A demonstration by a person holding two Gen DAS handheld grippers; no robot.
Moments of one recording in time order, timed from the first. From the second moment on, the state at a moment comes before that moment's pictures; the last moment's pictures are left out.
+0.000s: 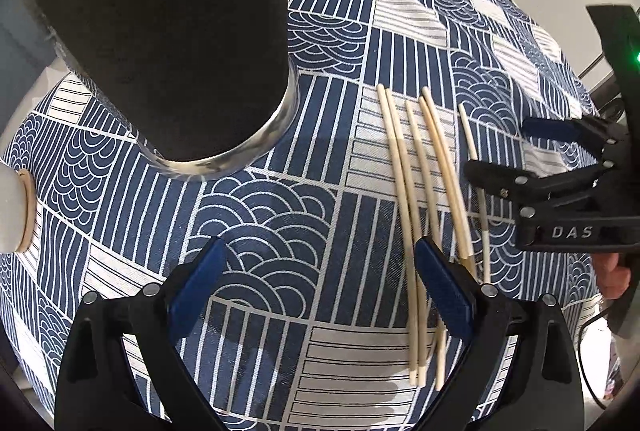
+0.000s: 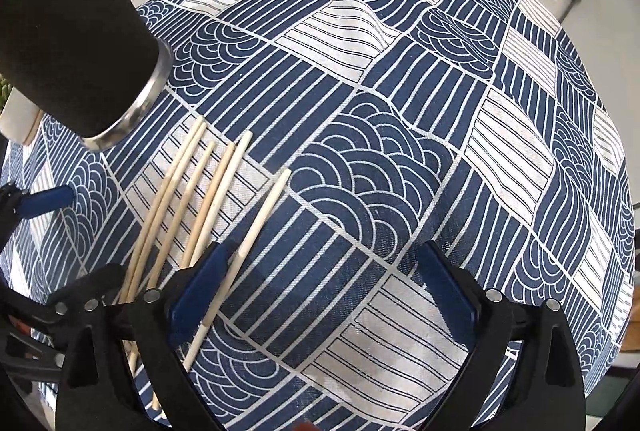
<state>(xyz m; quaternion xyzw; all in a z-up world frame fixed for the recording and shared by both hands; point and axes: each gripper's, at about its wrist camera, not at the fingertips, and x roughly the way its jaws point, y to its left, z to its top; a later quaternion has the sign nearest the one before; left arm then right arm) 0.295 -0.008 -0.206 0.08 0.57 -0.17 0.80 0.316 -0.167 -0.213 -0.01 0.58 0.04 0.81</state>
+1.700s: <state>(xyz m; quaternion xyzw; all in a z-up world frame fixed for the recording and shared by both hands) 0.252 0.021 -0.207 0.02 0.63 -0.06 0.77 0.380 -0.232 -0.207 0.03 0.63 0.06 0.77</state>
